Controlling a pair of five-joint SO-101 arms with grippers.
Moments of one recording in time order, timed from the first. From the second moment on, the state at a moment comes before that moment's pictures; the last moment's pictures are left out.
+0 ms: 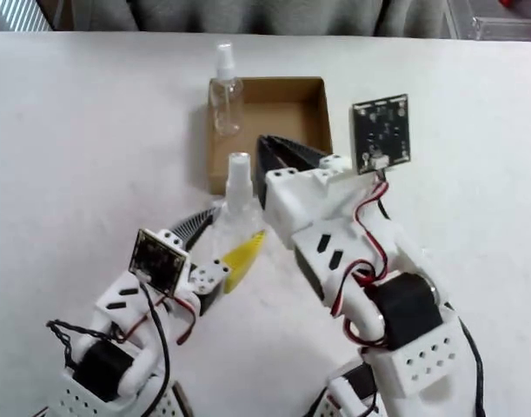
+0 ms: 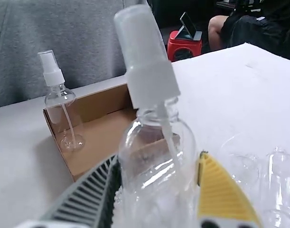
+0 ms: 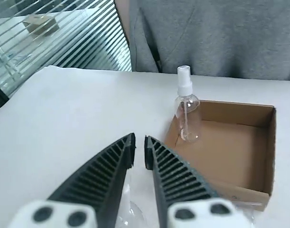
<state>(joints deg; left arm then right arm) 25.5 -100.4 82.0 42.2 1.5 -29.5 -54.2 25.6 54.9 -13.5</state>
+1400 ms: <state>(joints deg) 6.6 -59.0 68.9 14.9 17.2 -47.3 -55.4 55.6 44.8 -6.3</state>
